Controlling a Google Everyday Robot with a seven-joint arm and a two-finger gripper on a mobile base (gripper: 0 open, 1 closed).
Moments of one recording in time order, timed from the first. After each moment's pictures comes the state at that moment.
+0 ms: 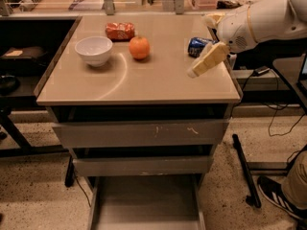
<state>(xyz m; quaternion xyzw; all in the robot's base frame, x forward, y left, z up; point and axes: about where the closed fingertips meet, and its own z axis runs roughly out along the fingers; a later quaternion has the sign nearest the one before) 0.627 -0.124 0.946 -0.57 0.67 0.16 0.44</state>
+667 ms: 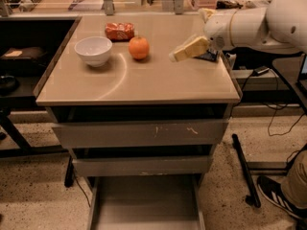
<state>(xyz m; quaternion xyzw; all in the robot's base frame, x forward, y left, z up) 0.690 -0.106 0.951 -0.47 0.67 0.17 0.55</state>
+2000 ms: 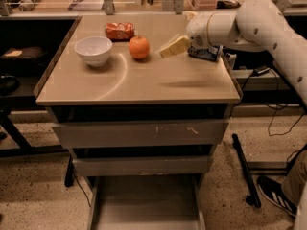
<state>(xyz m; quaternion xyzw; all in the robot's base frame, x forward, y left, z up) 0.756 -0.075 0.921 -0.46 0.67 0.18 0.56</state>
